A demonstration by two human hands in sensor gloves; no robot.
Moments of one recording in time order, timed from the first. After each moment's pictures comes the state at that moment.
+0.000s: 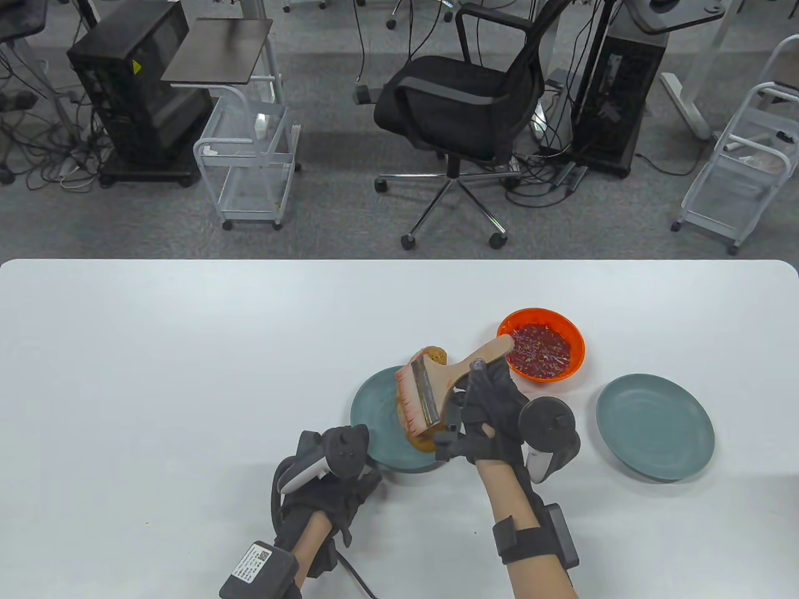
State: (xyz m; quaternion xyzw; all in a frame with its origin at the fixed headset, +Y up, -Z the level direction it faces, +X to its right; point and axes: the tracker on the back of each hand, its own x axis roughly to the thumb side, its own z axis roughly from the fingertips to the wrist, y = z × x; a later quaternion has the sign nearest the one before) left_hand -0.138 -0.809 -0.317 -0.27 -0.13 0.15 0.94; right_hand 0.140 -0.728 -0.358 -0.05 -0.26 0.80 0.55
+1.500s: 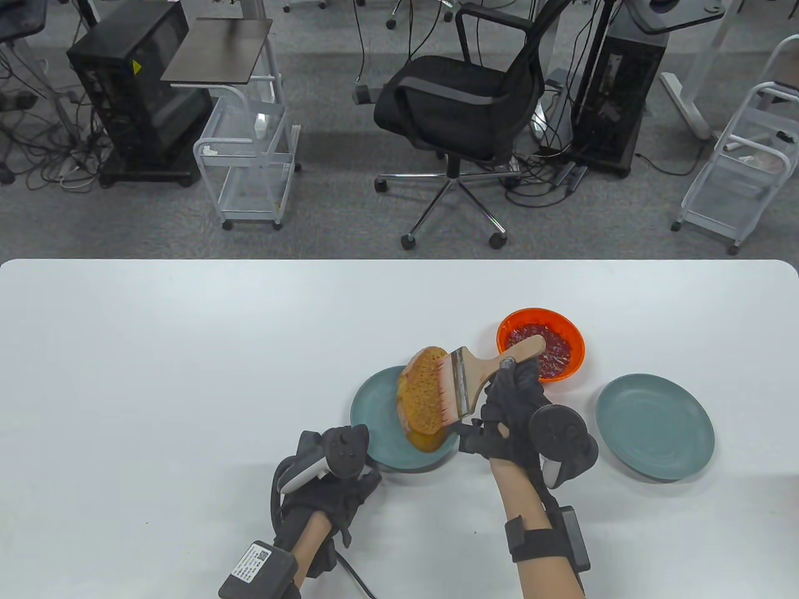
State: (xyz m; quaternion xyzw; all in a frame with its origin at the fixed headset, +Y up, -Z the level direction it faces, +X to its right) left_hand -0.138 -0.809 -0.317 -0.27 -0.14 0.15 0.94; right_hand 0.167 -0.715 -0.346 -0.08 -0.34 0.81 0.48
